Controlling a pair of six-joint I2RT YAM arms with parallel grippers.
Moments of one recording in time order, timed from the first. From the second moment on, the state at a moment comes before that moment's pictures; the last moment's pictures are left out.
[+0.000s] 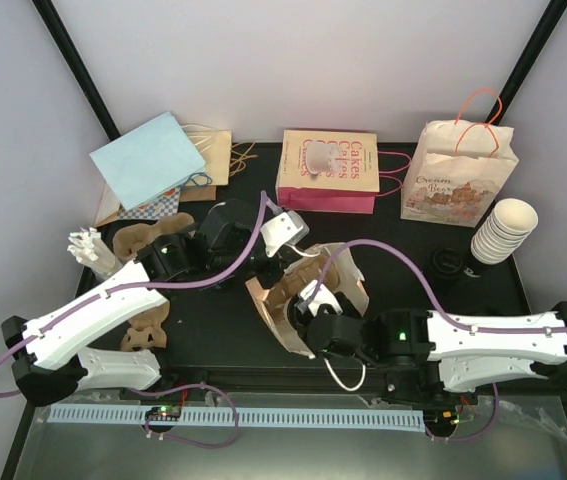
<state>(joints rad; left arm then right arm) -0.97 1.17 1.31 -0.71 0.12 -0.05 1.51 1.07 0.94 -0.79 0.55 0.49</state>
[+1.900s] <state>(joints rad) -0.64 1.31 1.29 -0.80 0.18 -0.32 1.65 1.09 0.64 -0.54 0.79 0.73</state>
